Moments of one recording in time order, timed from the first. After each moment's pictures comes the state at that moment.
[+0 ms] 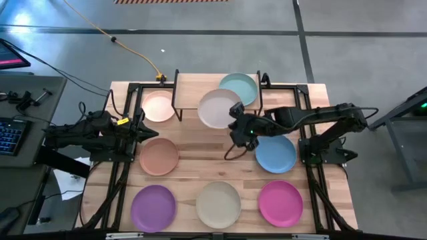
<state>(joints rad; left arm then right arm) 0.00 0.14 0.39 -0.27 0.07 -0.01 0.10 1.52 1.50 -0.83 0.39 -0.74</state>
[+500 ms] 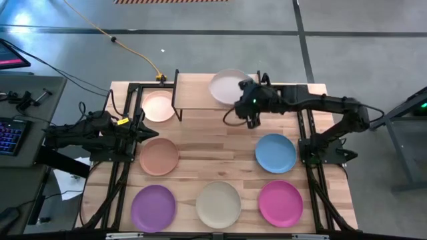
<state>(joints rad) 0.00 0.14 0.39 -0.27 0.07 -0.01 -0.17 1.46 1.50 -0.84 0.30 -0.71</state>
